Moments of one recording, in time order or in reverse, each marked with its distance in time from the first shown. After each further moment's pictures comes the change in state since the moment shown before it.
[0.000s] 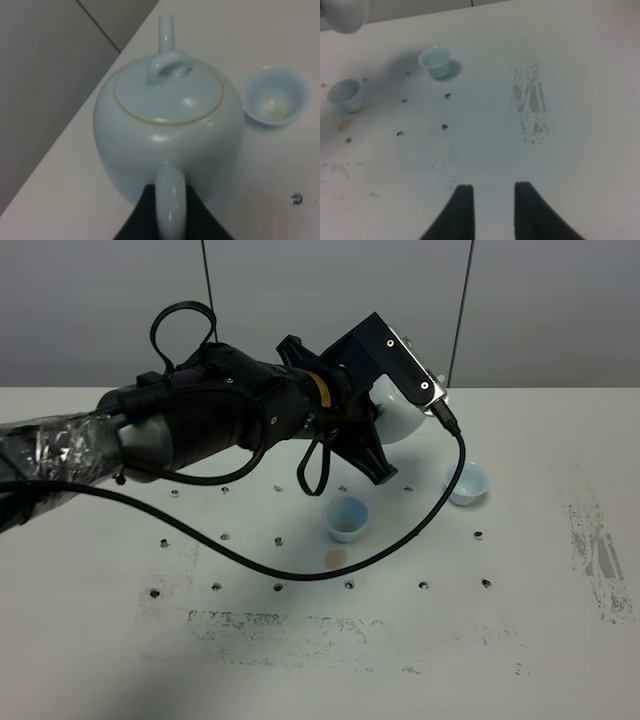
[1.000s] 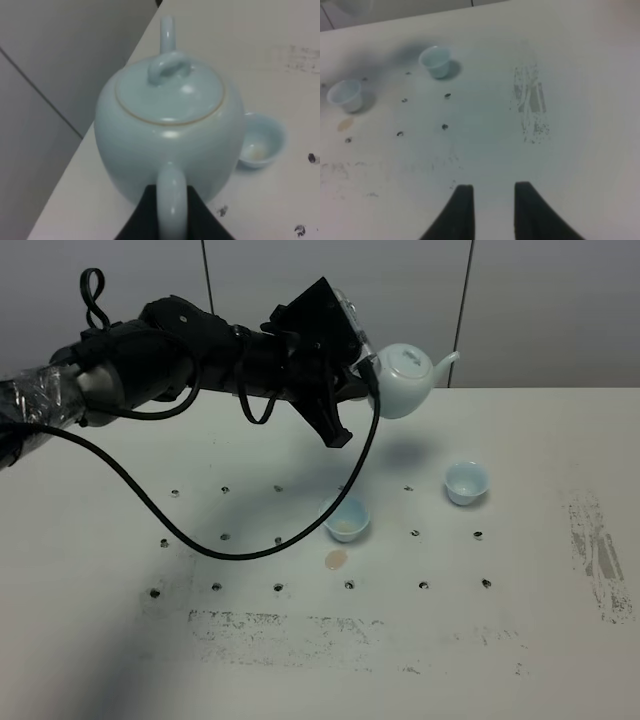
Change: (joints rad) left arm 0.245 0.109 -0.132 -1.135 0.245 1.256; right arm 0.000 0.000 0.000 0.000 0.000 0.000
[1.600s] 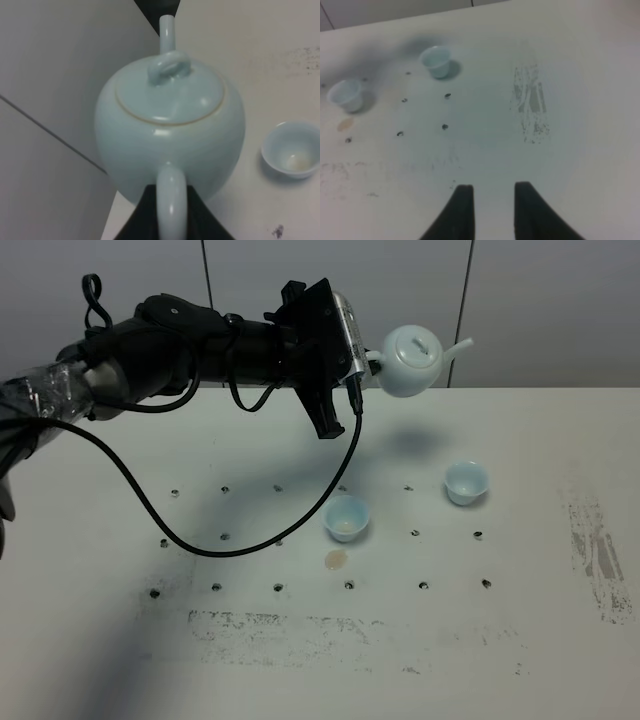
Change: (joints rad) left arm 0.022 0.088 -0.108 -0.138 0.040 0.320; right arm 0.000 0.000 0.000 0.000 0.000 0.000
